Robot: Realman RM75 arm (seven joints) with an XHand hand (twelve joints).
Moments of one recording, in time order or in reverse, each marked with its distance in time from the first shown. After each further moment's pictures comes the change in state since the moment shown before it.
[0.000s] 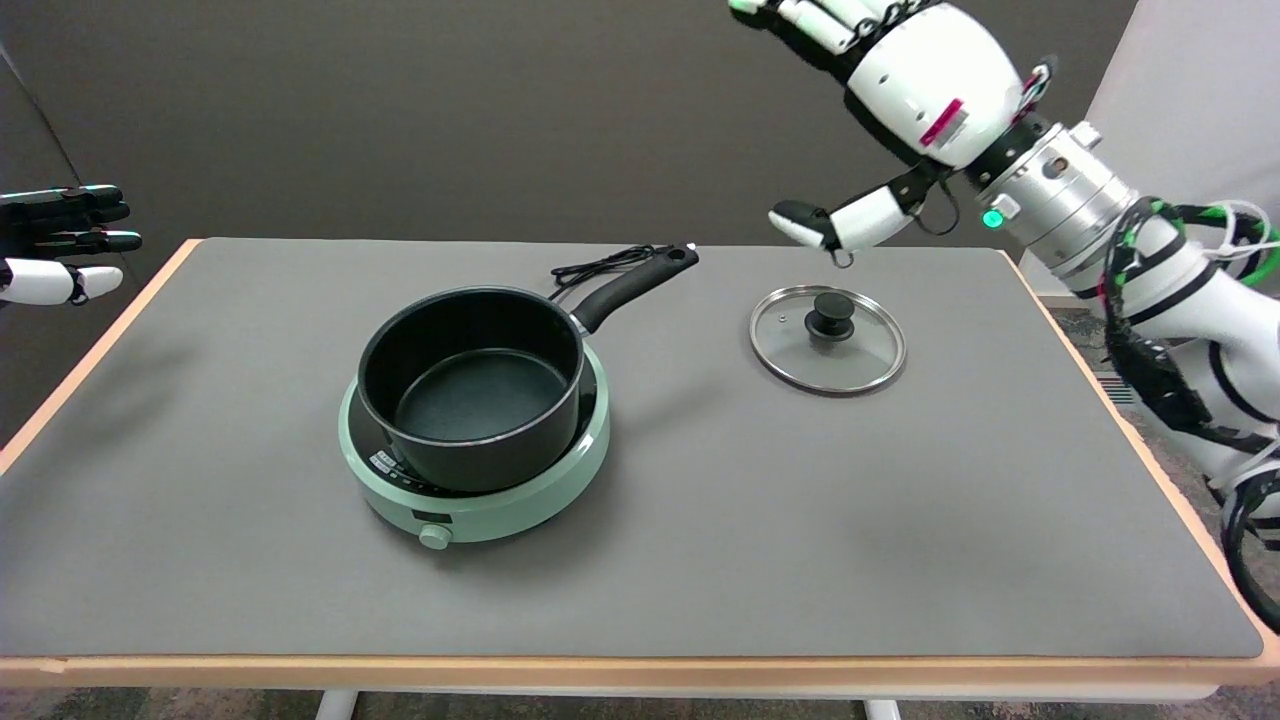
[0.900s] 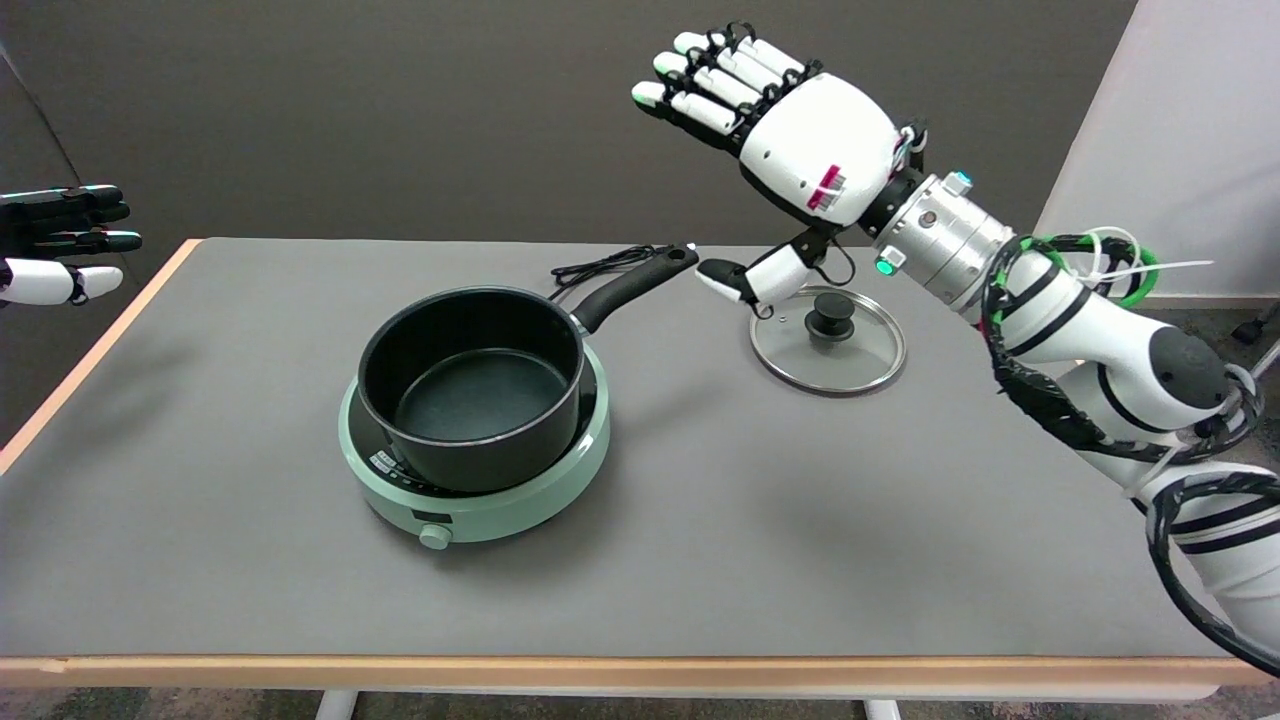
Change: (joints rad) arm 0.080 -0.057 -0.217 -0.042 -0.154 -0.054 -0.055
